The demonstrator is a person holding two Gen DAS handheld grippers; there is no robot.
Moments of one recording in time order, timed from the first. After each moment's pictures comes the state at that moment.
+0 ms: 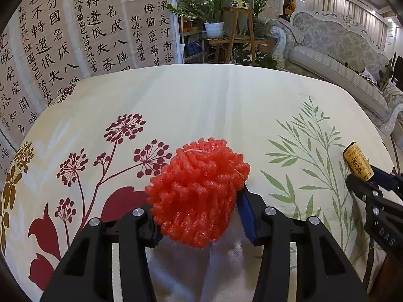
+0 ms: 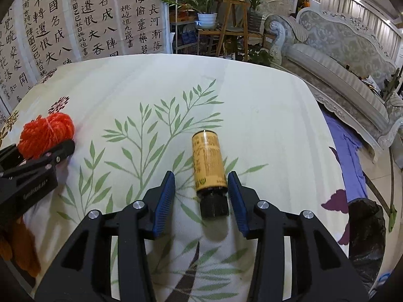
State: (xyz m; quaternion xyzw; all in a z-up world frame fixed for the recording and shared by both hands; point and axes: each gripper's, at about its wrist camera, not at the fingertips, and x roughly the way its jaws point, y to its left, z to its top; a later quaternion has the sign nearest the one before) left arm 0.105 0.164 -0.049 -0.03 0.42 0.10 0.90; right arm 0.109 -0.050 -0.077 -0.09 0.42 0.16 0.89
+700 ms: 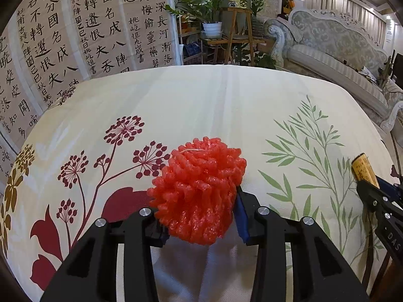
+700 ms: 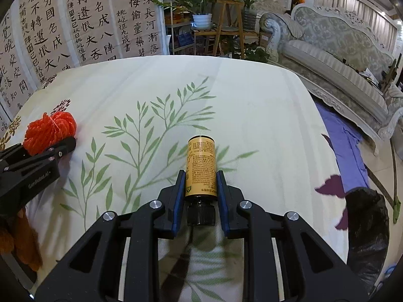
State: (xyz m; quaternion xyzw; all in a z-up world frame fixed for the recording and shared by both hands) left arm 0.105 0.161 -0.045 -0.02 0.42 0.10 0.90; right arm 0.089 -0.072 -0.076 -0.07 0.42 0.16 0.89
